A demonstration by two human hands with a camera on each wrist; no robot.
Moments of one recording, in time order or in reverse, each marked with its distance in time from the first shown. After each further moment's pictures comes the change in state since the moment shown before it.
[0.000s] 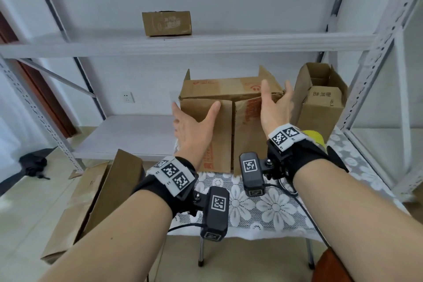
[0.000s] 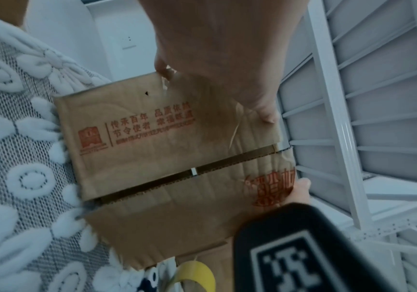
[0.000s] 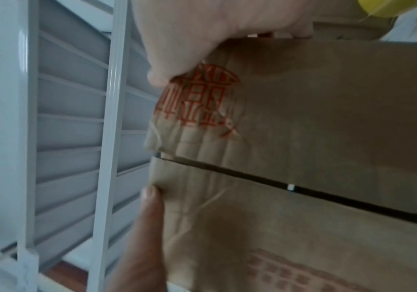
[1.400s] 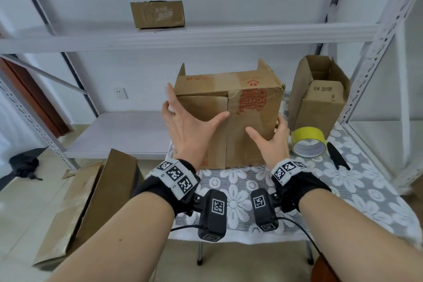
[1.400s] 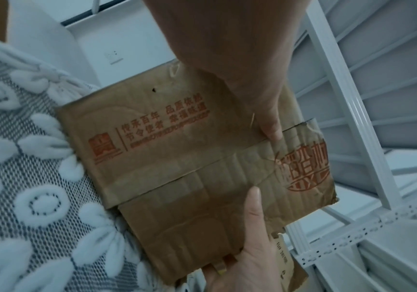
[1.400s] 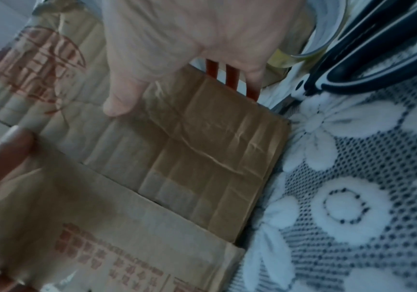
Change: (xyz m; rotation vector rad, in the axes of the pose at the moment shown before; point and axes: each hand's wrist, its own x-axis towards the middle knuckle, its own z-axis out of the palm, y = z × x) left_hand 0.017 -0.012 0.013 0.209 0.123 0.260; right_hand -0.001 0.101 -0.009 -0.044 -0.131 -0.123
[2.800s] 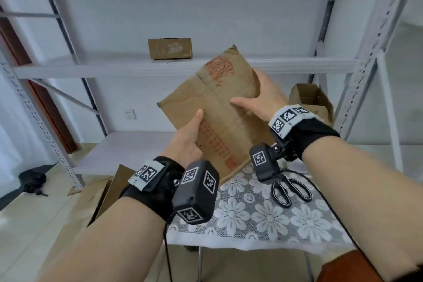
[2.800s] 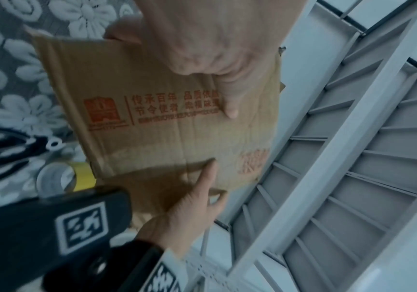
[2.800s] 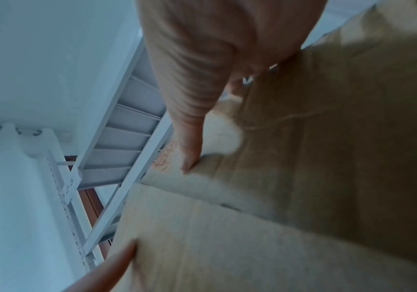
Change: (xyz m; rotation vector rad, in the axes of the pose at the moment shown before) left_hand -0.010 0.066 -0.058 -0.909 -0.377 -0.844; right_hand 0.038 -0.167 -0.026 -0.542 -0.216 -0.264
